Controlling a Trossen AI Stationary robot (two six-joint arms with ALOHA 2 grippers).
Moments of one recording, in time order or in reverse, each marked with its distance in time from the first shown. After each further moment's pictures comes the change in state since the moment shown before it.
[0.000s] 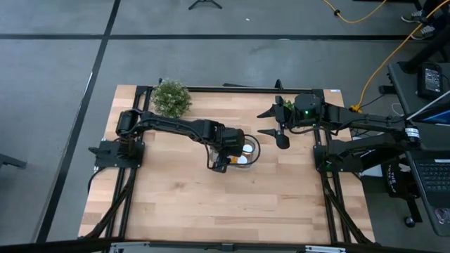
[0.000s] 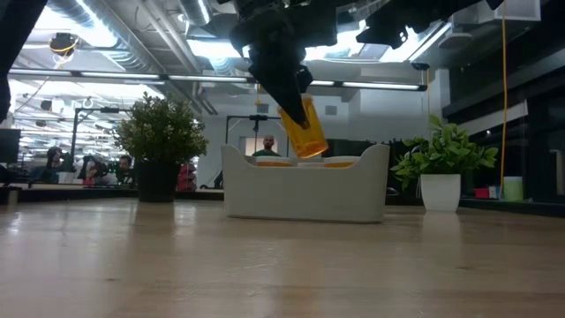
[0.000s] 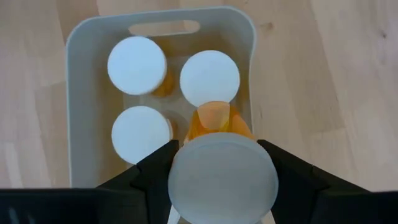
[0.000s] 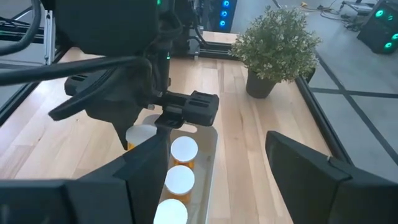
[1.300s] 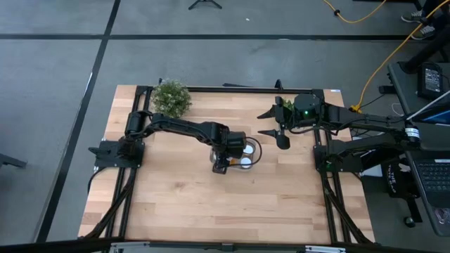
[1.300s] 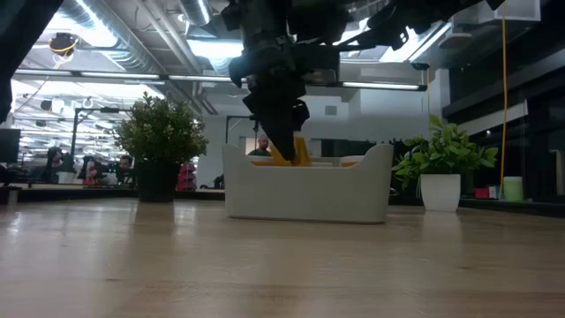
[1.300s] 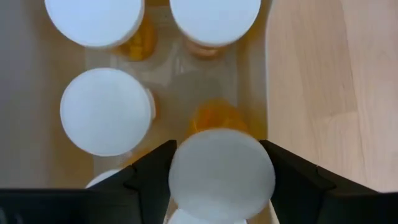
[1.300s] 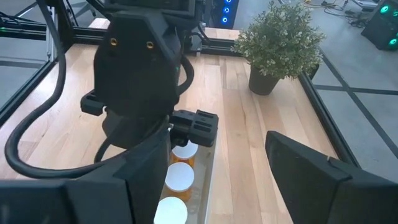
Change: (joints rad) left arm 0.024 0.096 0.000 -0.033 0.071 -0.027; right arm 0.000 0.000 0.000 -0.015 -0.007 0.000
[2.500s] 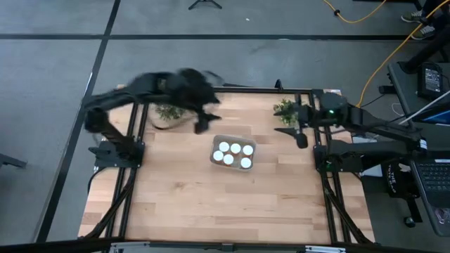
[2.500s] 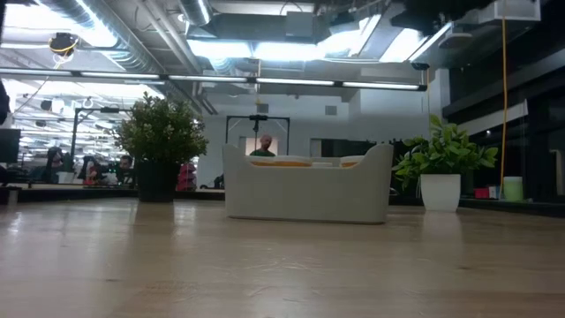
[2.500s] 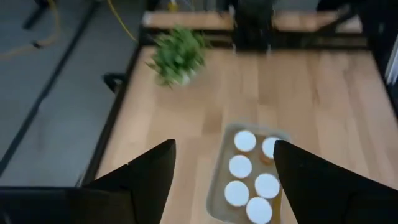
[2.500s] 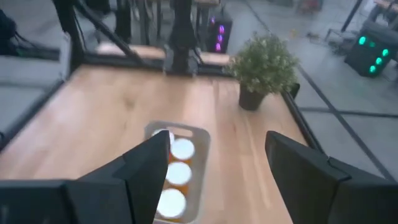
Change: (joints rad) left arm 0.135 -0.460 0.327 -0.214 -0.125 -0.120; right arm -0.056 -0.257 -0.062 -0.087 -0.050 -0.020
